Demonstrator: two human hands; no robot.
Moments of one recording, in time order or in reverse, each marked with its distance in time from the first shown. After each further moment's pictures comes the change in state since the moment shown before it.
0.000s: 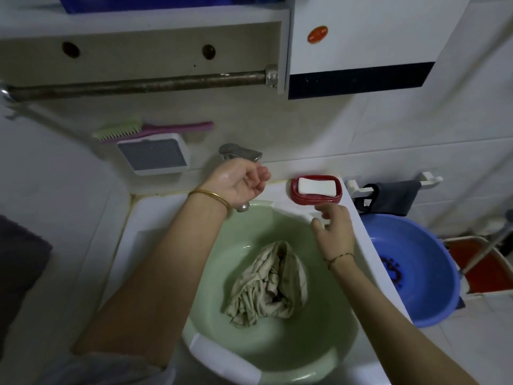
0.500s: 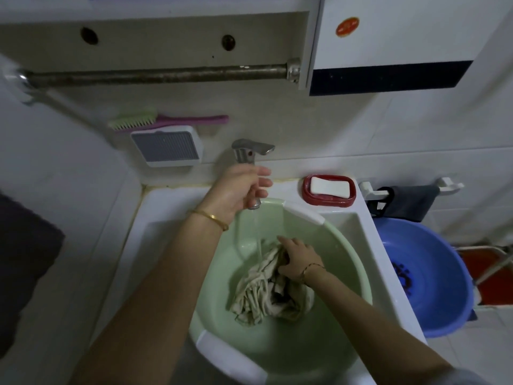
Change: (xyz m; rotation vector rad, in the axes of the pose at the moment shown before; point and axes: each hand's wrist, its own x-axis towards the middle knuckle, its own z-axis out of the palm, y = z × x) left_hand -0.016 -0.017 -0.024 0.364 0.096 0.235; right_hand -0.020 0.016 0.068 -0.561 -0.893 0.025
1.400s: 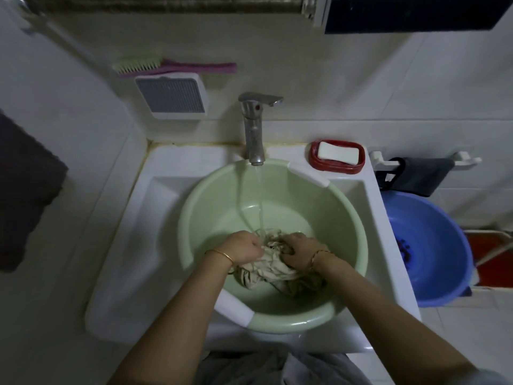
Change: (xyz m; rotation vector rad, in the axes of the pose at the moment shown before) left_hand -0.042 -0.161 0.002 1.004 -0.296 -0.225; right_hand -0.042 0.016 0.026 -0.210 -0.153 -0.077
